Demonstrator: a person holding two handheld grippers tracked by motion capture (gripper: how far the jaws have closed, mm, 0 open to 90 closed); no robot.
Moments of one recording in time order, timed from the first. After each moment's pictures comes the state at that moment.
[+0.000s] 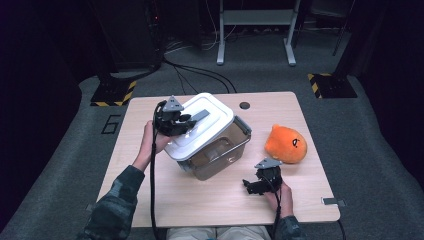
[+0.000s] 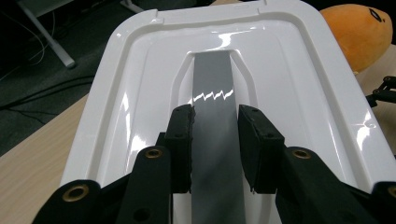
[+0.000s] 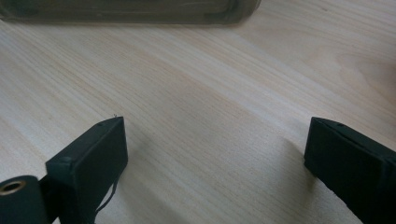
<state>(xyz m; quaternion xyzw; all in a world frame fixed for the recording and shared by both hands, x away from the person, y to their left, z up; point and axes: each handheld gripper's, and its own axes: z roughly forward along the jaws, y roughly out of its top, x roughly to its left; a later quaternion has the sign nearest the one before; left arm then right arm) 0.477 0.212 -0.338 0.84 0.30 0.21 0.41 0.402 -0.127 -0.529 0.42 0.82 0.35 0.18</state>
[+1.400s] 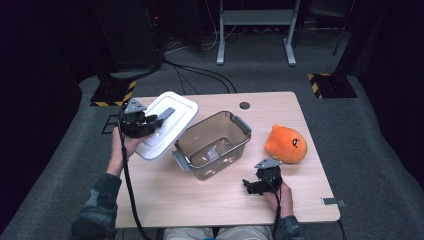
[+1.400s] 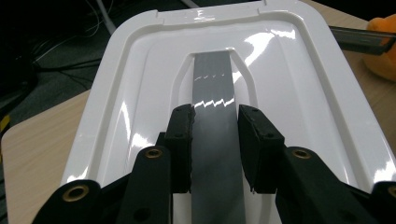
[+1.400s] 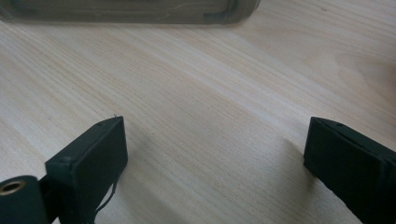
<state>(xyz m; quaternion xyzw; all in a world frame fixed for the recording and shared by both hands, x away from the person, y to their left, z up) 0.471 0.304 -0.348 0.79 0.40 0.25 0.40 0.401 -0.126 -0.529 0.42 0.82 0.35 0.18</state>
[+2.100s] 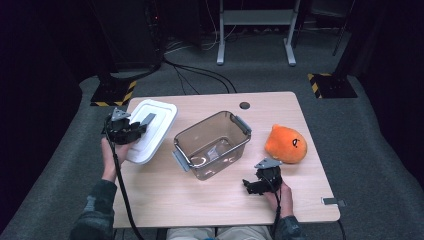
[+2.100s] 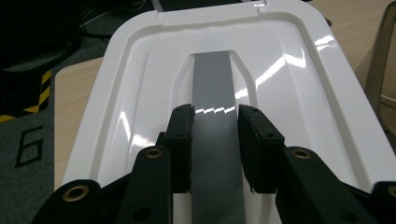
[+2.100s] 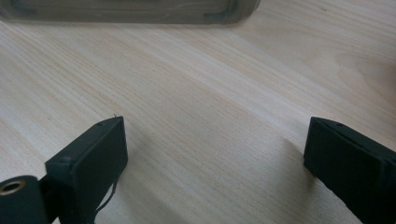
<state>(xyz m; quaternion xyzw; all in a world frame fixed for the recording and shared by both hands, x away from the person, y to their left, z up) 0.473 0.347 -0.389 0.73 0.49 0.27 0.38 0.401 -0.127 -0.529 0.42 0.82 0.35 0.18</state>
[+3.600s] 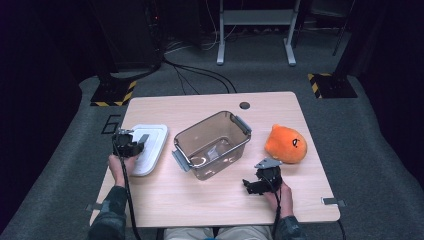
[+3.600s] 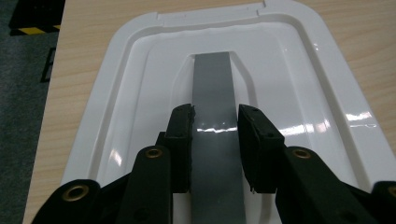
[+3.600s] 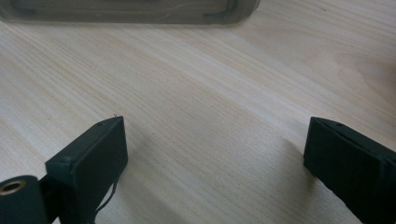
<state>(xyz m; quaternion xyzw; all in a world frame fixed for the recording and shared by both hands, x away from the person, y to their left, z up) 0.492 0.368 -0.490 0.69 0.61 0.25 0.29 0.401 -0.127 -0.529 0.42 0.82 0.35 0.18</state>
